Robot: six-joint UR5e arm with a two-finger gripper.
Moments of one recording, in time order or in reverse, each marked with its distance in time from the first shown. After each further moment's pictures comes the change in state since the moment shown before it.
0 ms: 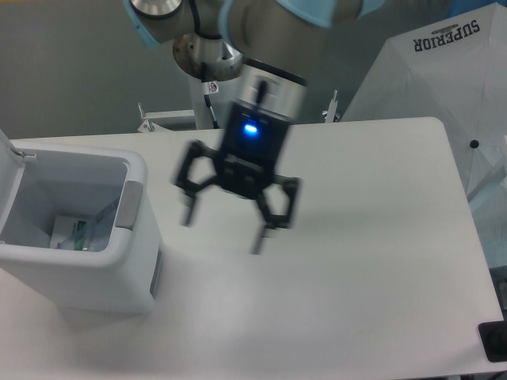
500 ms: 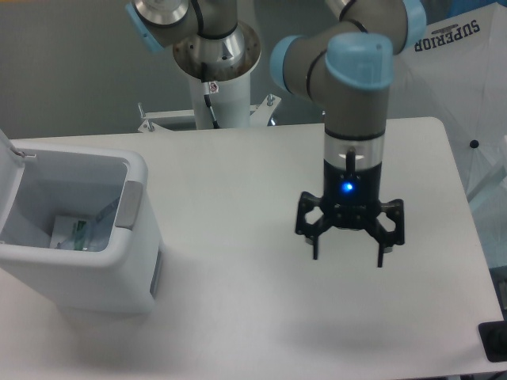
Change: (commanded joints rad) arm 0.005 -0.100 0.044 -0.184 0.381 0.345
